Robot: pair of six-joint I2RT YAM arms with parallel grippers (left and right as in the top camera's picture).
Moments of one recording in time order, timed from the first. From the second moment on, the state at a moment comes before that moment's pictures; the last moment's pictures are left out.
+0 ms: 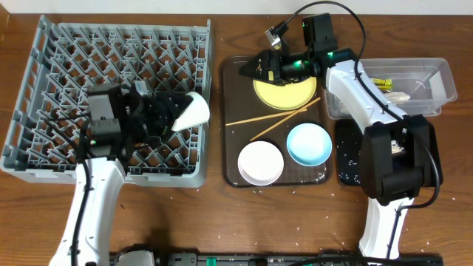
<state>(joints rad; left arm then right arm) 0.10 1.28 0.92 -0.47 0.71 -0.89 0.27 2.13 1.69 -0.46 -1.06 0.39</state>
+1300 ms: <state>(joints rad) -0.23 1.69 1.34 -1.24 -0.06 -0.67 0.32 1.92 1.69 -0.84 -0.48 0.19</state>
